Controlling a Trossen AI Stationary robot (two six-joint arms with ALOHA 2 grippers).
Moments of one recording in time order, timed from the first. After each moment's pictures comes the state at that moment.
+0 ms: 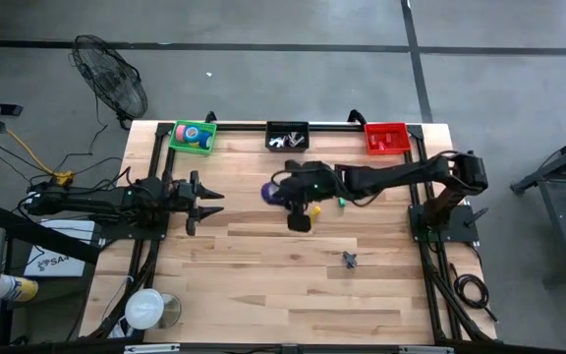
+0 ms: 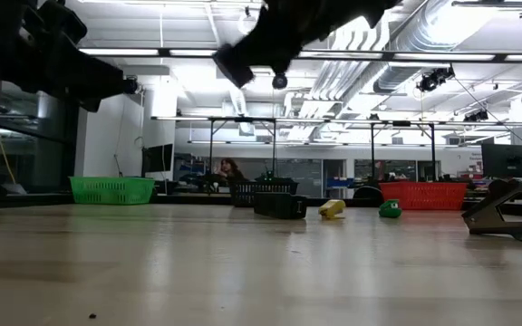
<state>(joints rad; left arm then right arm) -0.01 0.29 0.11 0.10 -0.07 -0.09 -0.03 1.68 1.21 0.02 -0.06 -0.10</state>
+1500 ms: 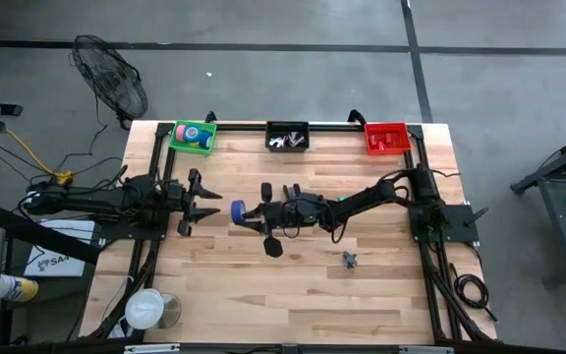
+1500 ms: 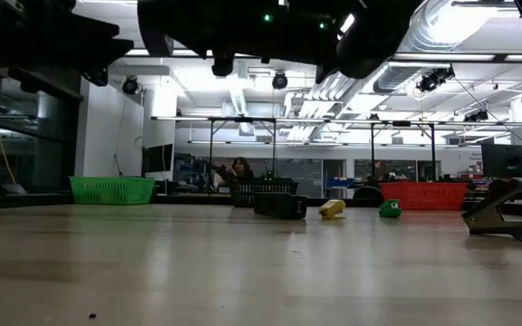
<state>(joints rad) -0.01 0.31 0.11 0.31 0.05 0.00 0.10 2.07 1.21 1.03 -0.02 -0.04</state>
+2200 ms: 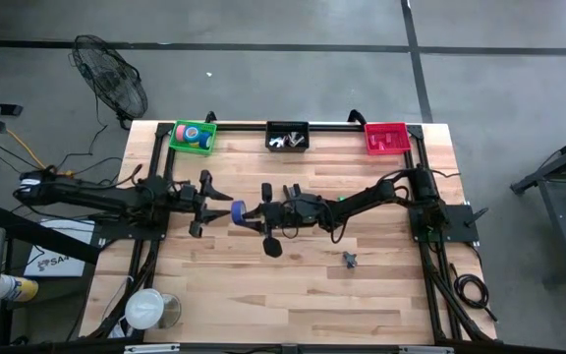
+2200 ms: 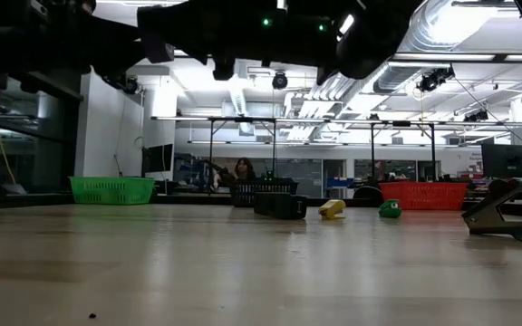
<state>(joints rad) -0.01 0.64 0.12 0.67 0.06 -0.01 0.10 2.07 1.21 1.00 0.00 -0.04</state>
